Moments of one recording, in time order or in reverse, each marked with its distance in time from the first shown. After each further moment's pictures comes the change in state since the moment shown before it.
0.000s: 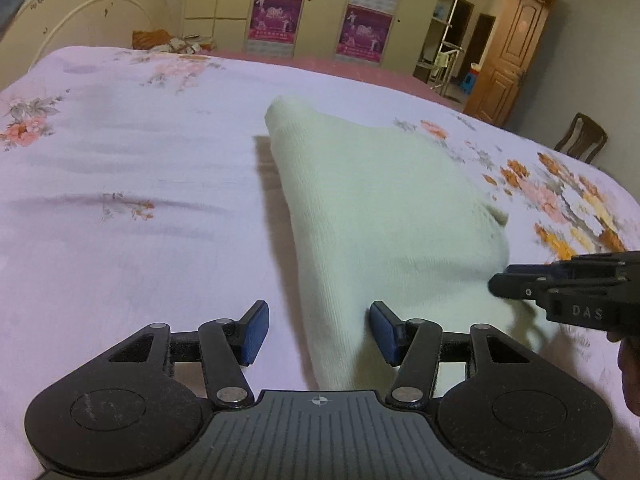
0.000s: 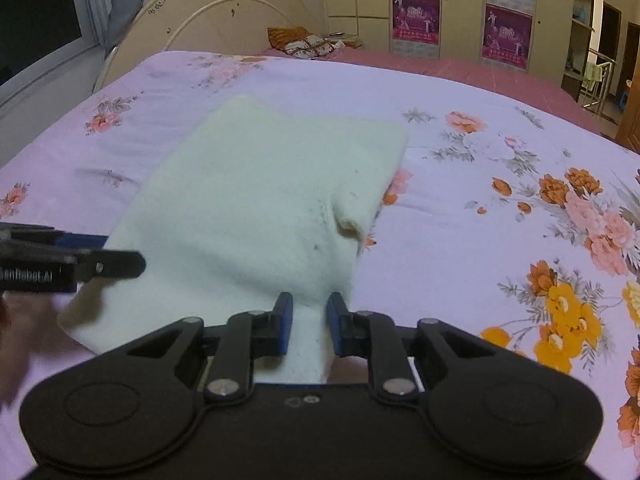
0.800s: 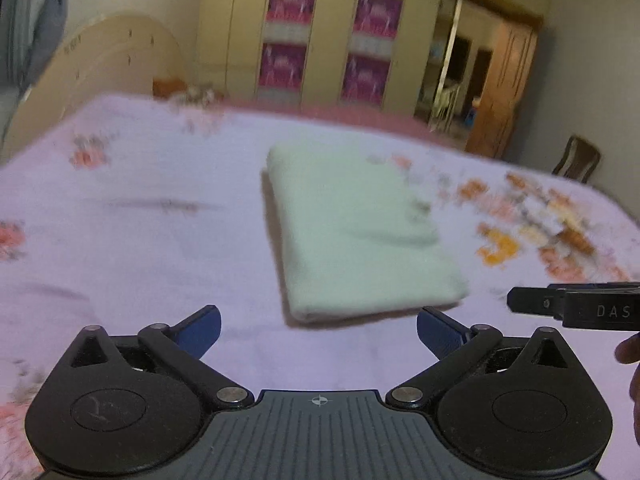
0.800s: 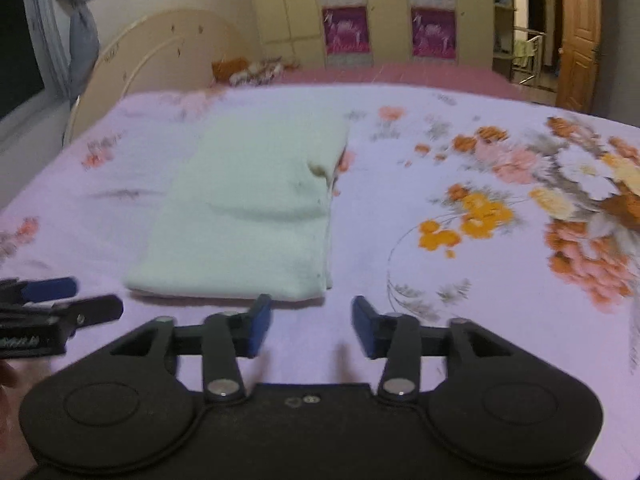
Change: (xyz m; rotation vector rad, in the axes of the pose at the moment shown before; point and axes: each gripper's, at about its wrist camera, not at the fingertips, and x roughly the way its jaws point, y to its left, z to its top) left arm -0.142 -0.035 -0.062 0.024 -0.173 0.037; right arm -0.125 0.034 -0.070 0.209 -0.115 -0.095
